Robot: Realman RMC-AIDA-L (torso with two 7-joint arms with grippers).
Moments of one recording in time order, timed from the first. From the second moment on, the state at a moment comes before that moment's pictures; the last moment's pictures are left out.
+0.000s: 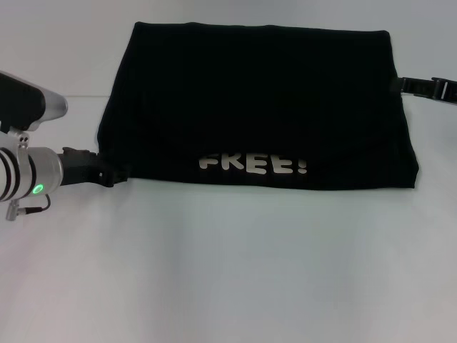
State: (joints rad) left arm -0.65 -2.14 0.76 0.71 2.41 0.79 -1.85; right arm 0.75 1.94 -0.48 -0.55 -2.16 -1.08 2.00
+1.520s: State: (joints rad) left arm -0.66 -2.14 0.75 0.72 2.42 0.80 -1.85; right arm 0.70 1.91 -0.58 -0.54 -2.38 -1.13 2.15
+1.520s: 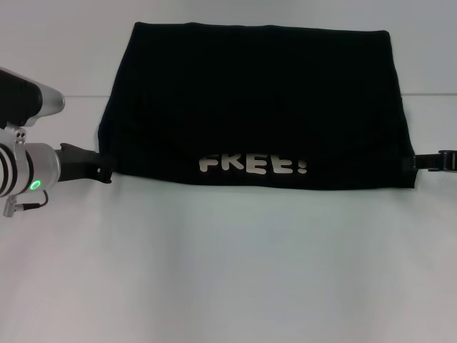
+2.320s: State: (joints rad) left arm -0.66 -2.14 0.74 0.72 2.41 0.78 -1.85; right arm 0.75 1.96 -0.70 -0.46 -2.39 -0.95 2.14
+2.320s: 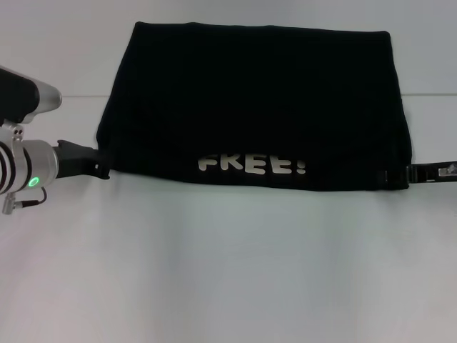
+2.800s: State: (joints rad) left arm -0.66 -2.14 0.74 0.72 2.42 0.79 -1.85; right arm 0.74 1.95 -0.70 -0.47 -2.38 -0.97 2.14
